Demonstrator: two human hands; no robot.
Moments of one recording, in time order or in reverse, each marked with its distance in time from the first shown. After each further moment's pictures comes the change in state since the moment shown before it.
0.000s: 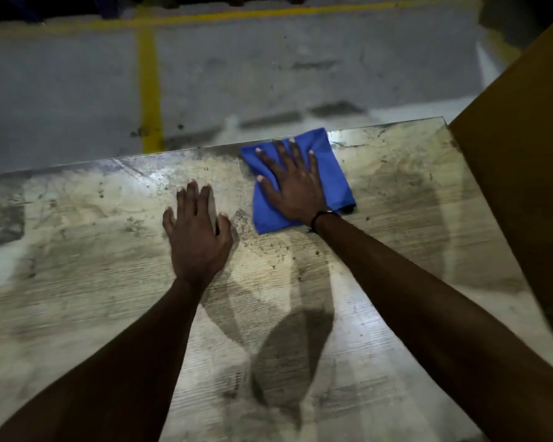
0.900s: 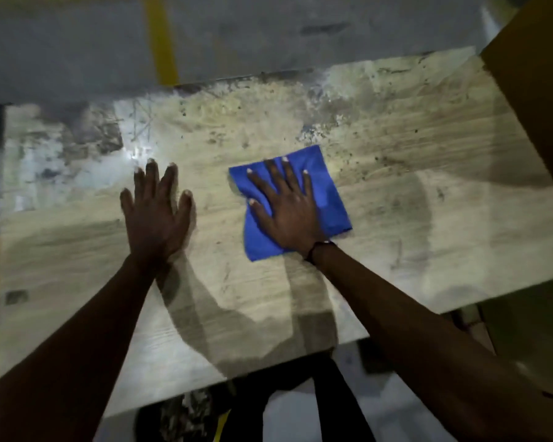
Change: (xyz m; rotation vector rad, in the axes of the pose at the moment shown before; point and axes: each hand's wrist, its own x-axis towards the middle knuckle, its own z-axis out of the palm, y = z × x) left_hand -0.101 -0.236 -0.094 0.069 -0.071 0.070; right_hand -0.190 -0.227 0.027 0.003 0.097 0.020
